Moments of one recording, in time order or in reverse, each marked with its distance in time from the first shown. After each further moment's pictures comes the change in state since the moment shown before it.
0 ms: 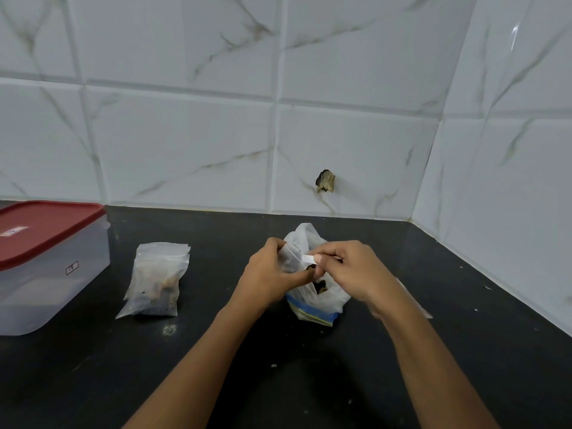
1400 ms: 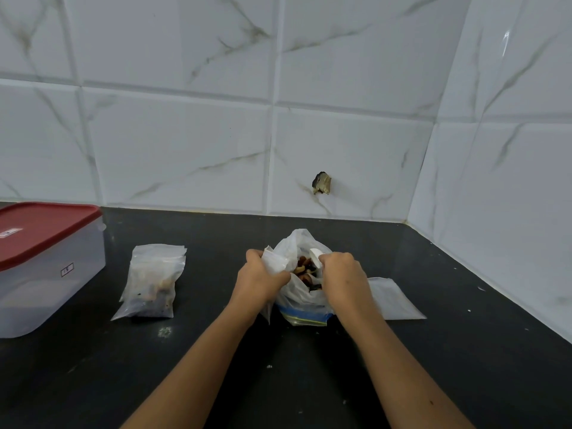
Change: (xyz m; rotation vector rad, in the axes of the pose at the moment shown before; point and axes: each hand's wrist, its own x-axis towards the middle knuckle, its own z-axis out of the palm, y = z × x) left_hand 0.003 -0.007 0.003 -0.097 0.038 -0.274; right_hand 0.032 0.027 0.030 -0.674 0.099 0.237
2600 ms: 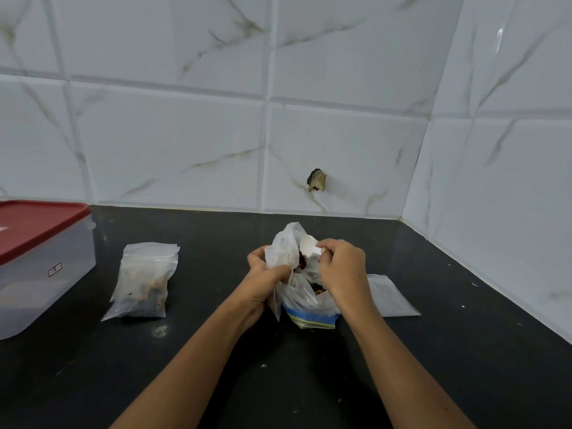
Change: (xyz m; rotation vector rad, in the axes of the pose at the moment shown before) left_hand 0.002 -0.002 0.014 -0.601 -0.214 -0.091; right_hand -0.004 0.007 0.000 0.511 0.288 -0.047
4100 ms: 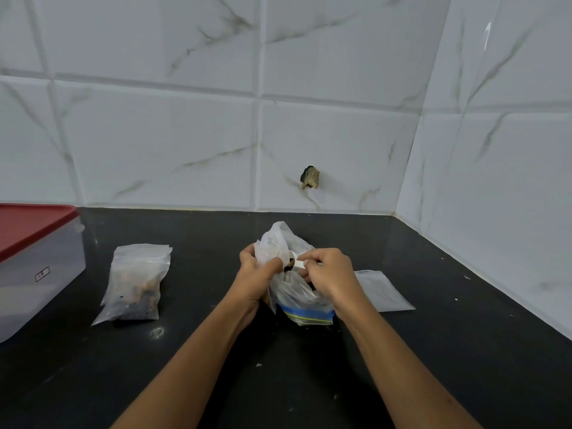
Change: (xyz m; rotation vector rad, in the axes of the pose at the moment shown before) left_hand 0.006 -0.005 -0.002 -0.004 0.074 0.086; right_hand -0.006 -0.002 -0.001 0.210 -0.232 0.168
